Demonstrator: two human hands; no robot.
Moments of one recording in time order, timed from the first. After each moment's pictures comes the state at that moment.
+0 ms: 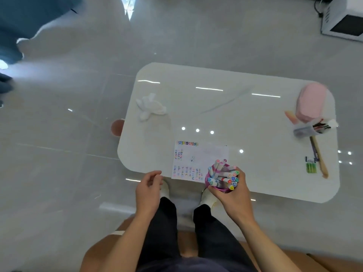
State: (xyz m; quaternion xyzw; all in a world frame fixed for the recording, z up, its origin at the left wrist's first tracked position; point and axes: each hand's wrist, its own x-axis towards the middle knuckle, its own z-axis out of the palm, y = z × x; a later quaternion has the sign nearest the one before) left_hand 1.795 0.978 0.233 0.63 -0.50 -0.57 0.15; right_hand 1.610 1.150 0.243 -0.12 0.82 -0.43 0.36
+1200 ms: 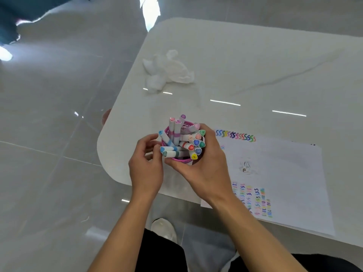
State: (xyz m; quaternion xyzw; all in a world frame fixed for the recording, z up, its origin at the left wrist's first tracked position) left_hand 1.809 0.852 -0.092 0.54 -0.63 -0.44 0.34; right_hand 1.697 0.938 -0.061 -0.35 0.72 -0.54 0.26
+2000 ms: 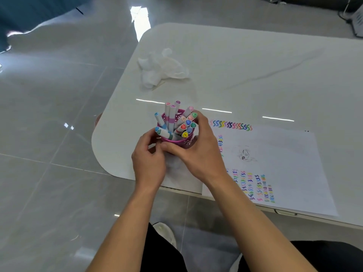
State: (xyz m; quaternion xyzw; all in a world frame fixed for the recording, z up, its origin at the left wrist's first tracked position) left_hand 1.815 0.857 -0.119 0.49 -0.65 -0.47 0.35; right_hand 1.704 0.929 -0.084 -0.33 0.72 -0.55 0.27
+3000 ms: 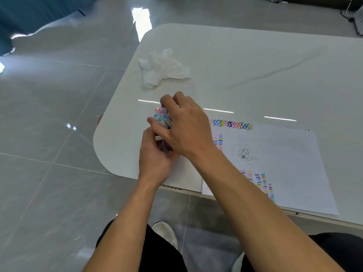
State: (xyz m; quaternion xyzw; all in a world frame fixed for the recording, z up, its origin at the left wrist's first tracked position) left_hand 1.806 0.852 -0.125 0.43 -0.68 -0.50 0.32; right_hand 1.702 0.881 -0.052 -0.54 0.77 -0.34 -0.02
